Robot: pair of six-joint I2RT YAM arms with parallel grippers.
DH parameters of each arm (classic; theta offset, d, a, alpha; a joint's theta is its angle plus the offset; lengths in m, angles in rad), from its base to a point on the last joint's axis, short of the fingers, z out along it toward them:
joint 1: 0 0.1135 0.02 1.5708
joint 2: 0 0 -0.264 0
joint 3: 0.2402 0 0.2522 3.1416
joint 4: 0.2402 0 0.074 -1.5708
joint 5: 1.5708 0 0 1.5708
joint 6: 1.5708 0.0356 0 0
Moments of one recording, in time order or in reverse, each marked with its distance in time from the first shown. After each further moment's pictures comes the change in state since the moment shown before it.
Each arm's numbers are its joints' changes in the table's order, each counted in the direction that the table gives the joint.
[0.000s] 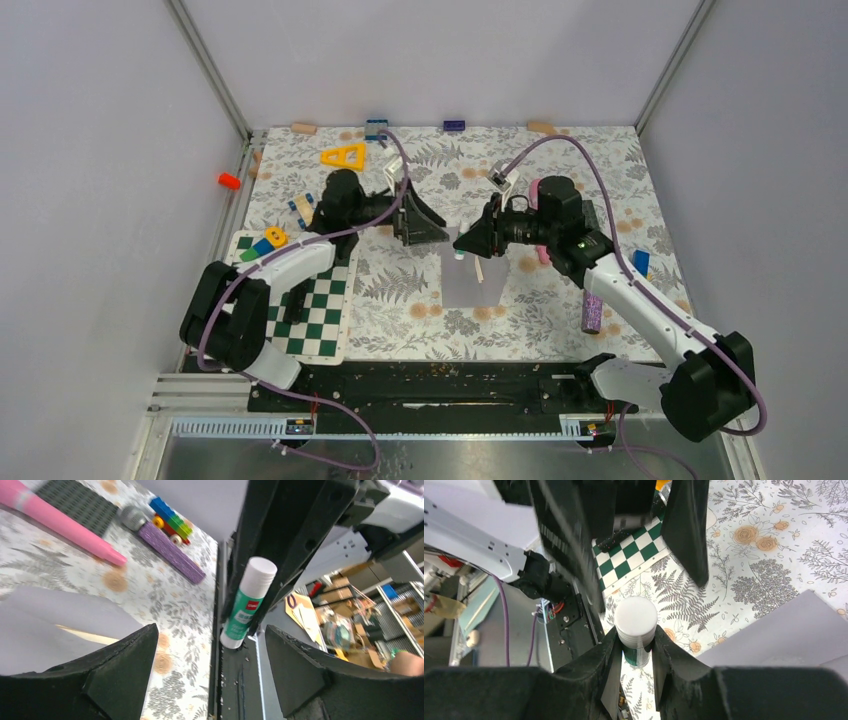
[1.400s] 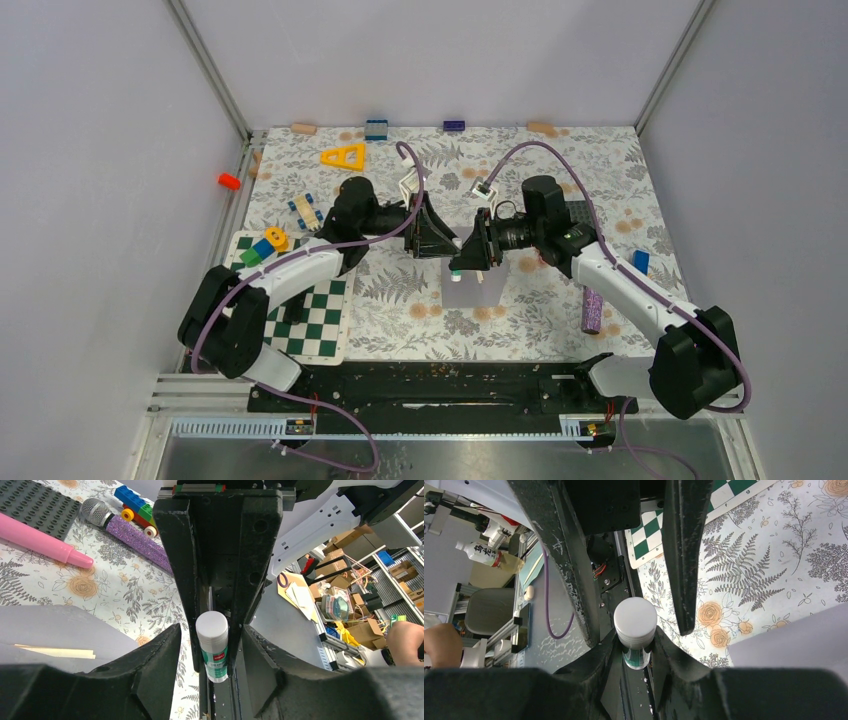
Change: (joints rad) left arm -0.067 0.035 -0.009 -0.006 0.006 0.051; right arm 0.002 -0.096 0.021 0.112 -0.244 -0.045
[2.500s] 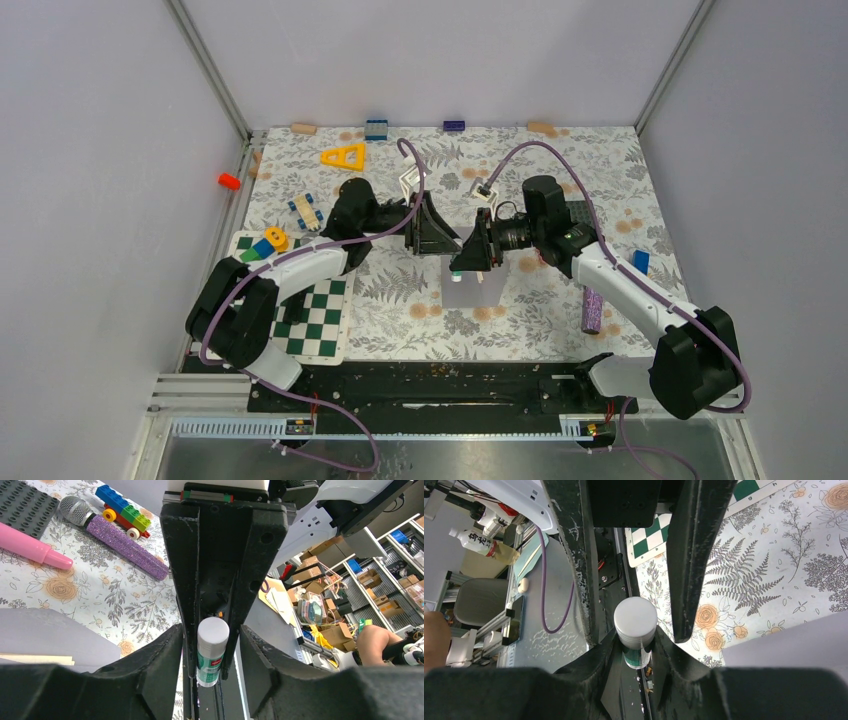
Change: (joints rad) left arm 0.005 -0.053 -0.004 -0.163 0.040 -0.175; right arm -0.002 0.001 -0.001 -0.003 -0.027 -0.058
